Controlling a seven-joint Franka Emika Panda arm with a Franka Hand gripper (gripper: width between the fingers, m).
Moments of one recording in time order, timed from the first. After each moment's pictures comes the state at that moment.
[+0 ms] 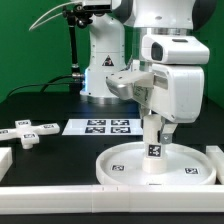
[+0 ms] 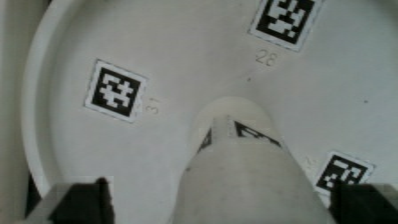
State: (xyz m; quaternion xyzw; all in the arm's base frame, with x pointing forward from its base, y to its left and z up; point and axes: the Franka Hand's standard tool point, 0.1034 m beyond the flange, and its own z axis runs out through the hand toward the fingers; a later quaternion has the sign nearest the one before) arm 0.583 0.044 0.068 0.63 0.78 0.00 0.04
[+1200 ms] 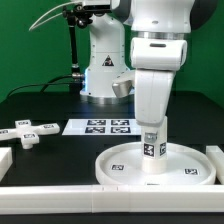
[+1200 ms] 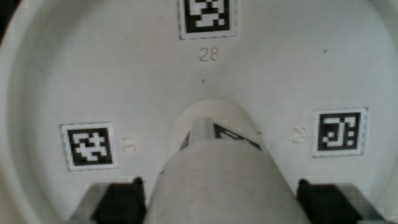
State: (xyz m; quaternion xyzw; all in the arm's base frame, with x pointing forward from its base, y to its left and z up) arm 0.574 0.041 0.064 0.80 0.59 -0.01 0.02
